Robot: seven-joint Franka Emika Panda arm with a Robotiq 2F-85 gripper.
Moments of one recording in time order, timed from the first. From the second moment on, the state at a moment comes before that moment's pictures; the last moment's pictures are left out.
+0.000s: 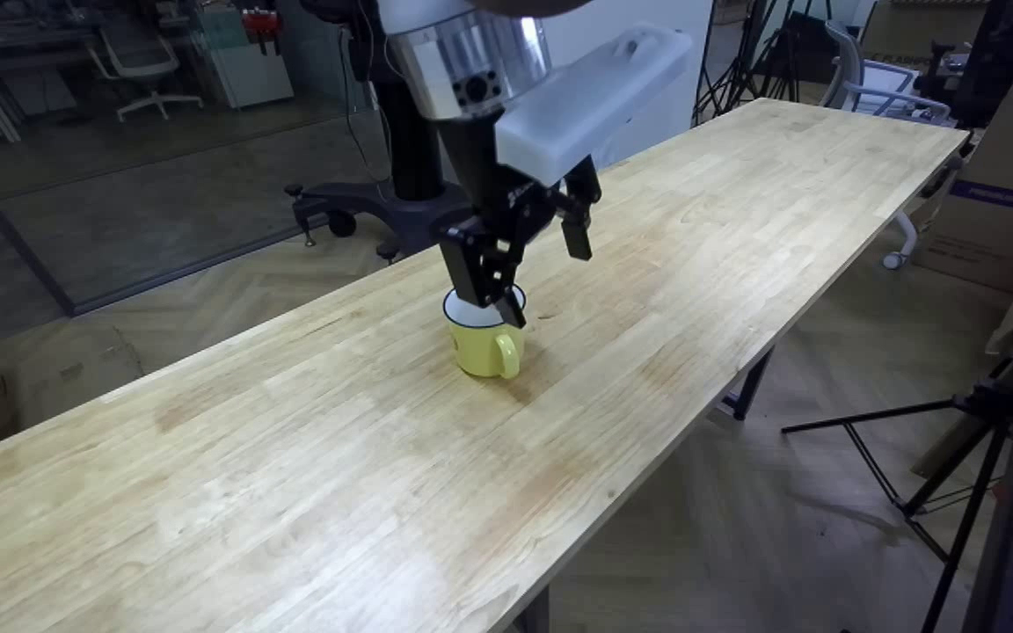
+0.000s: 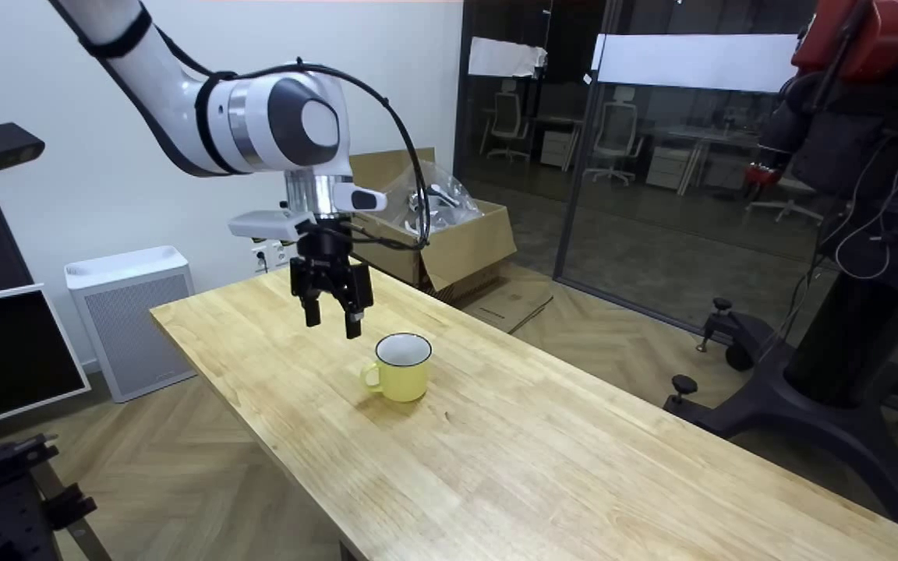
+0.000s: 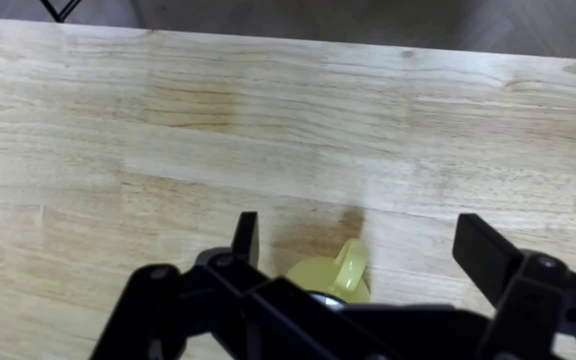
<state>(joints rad) 0.14 0.33 0.11 -2.16 -0.29 2.29 0.41</state>
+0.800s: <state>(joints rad) 0.17 0.49 0.05 -2.03 -0.18 2.40 0.41</state>
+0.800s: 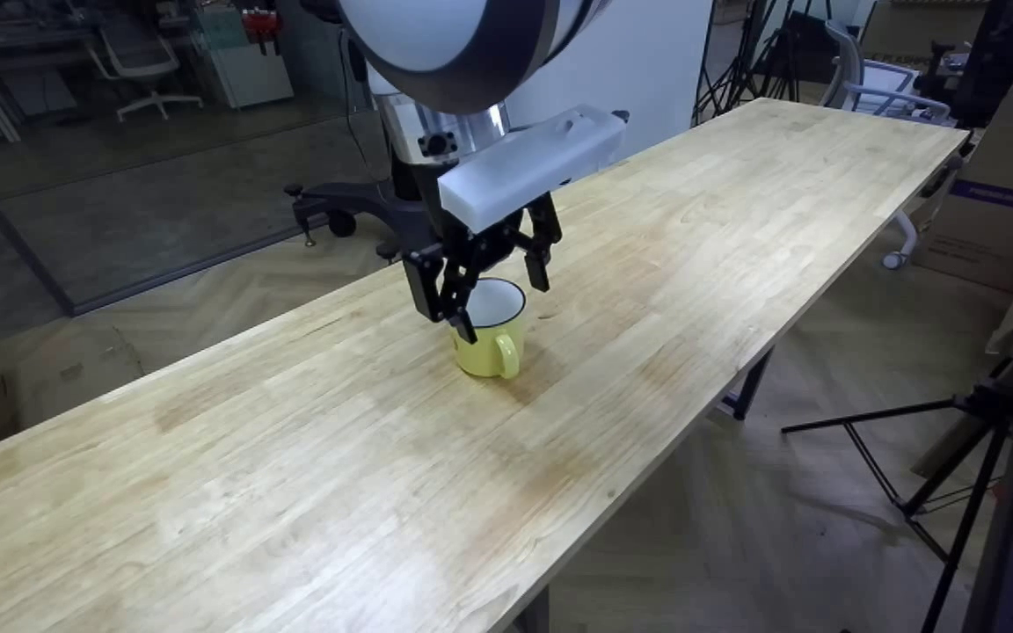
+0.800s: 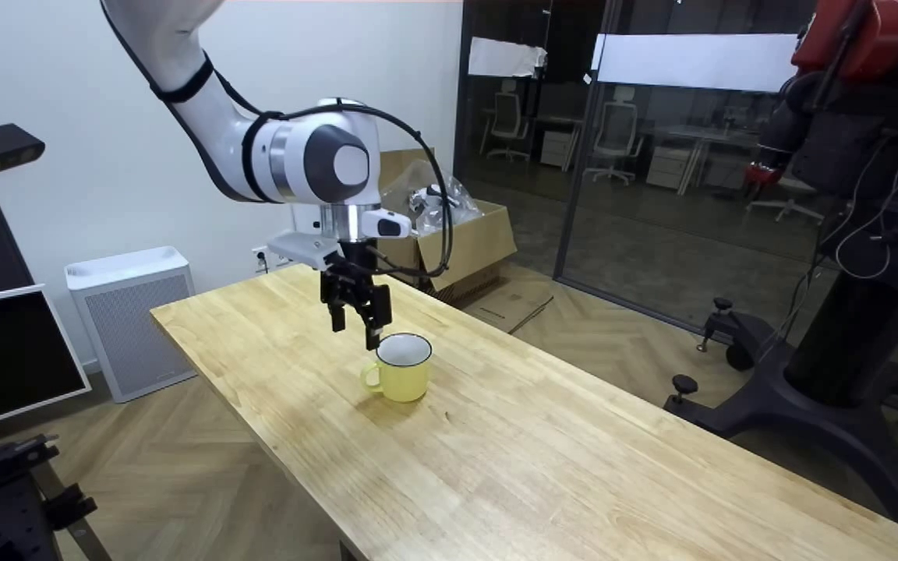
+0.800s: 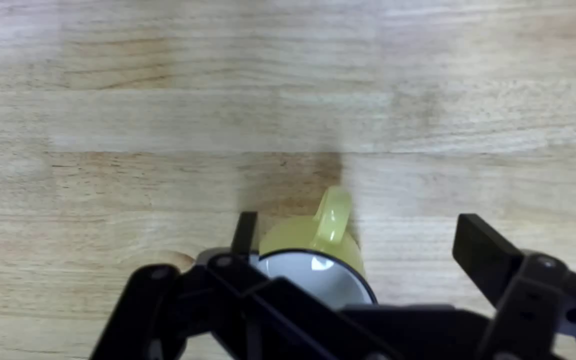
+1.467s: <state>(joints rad) 0.19 0.53 -0.10 -2.03 -0.14 2.60 0.46</state>
